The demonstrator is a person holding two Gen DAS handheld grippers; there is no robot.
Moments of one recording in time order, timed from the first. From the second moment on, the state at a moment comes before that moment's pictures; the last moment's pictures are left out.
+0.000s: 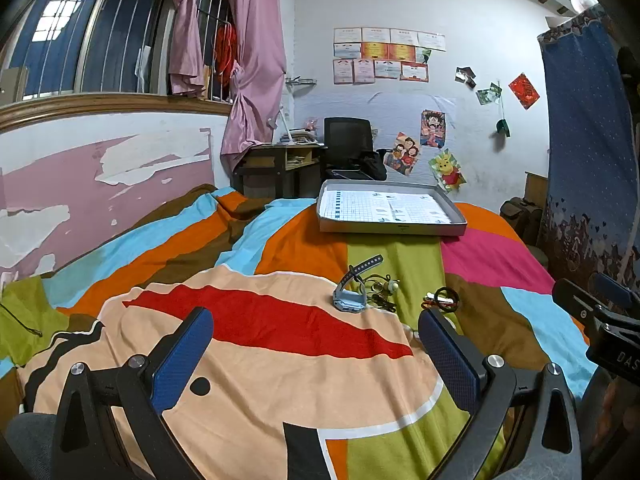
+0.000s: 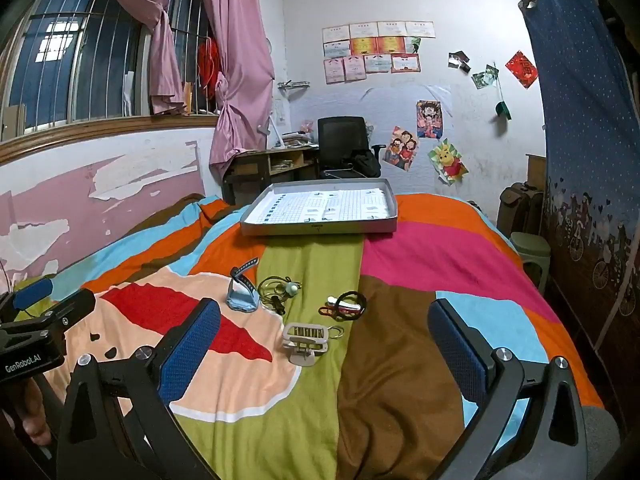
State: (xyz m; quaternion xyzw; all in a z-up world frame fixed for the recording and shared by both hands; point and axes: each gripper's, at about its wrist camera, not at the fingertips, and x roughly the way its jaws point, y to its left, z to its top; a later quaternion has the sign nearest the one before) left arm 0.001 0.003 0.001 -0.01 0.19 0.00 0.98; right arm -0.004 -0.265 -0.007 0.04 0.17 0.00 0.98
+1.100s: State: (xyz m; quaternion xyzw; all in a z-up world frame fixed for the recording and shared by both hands) left arm -0.001 -0.001 0.001 -0.01 0.19 0.01 0.98; right arm -0.004 -0.264 -0.007 0.05 0.17 0.00 0.98
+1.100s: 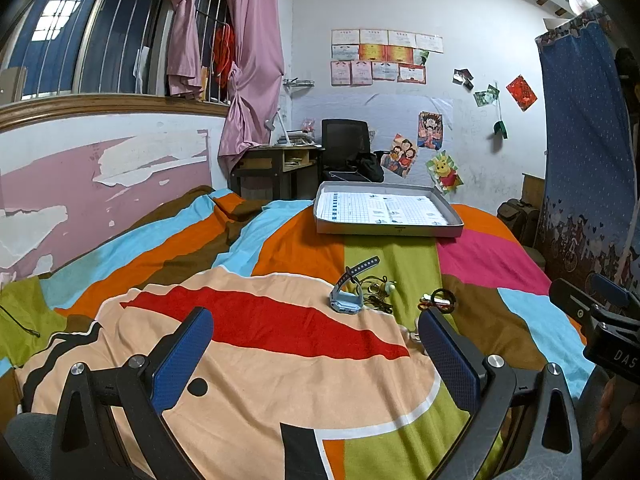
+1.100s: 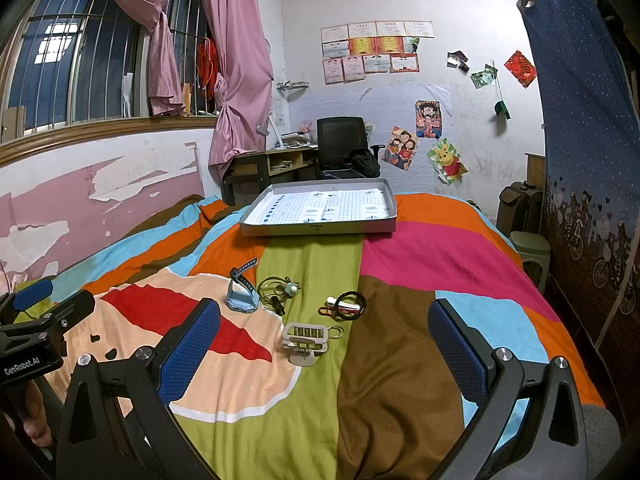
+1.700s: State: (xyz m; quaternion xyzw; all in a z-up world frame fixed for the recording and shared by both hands) left arm -0.001 -0.002 0.001 -0.01 0.19 0.01 0.98; right arm -0.005 -0.264 -0.006 0.05 0.17 0.00 0.98
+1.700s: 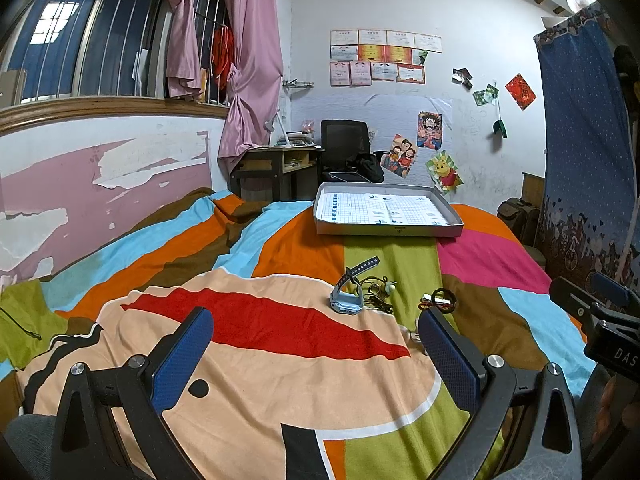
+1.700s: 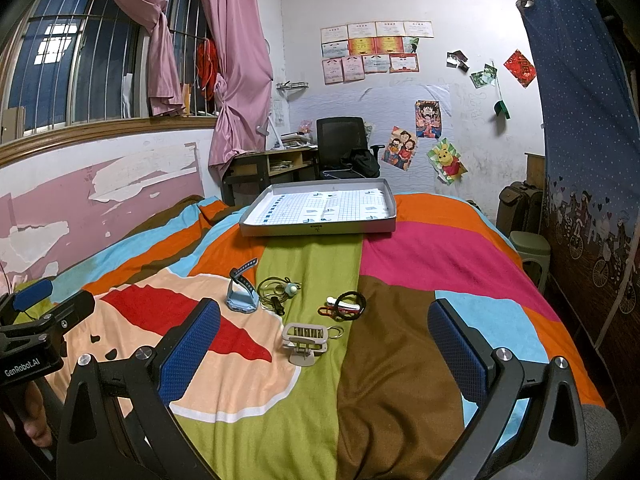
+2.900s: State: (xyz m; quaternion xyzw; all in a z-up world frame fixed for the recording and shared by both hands) left arm 0.036 -0.003 0.014 -0.02 0.23 -0.03 0.97; right arm 0.006 -0.273 -0.003 0.08 0.16 0.00 0.98
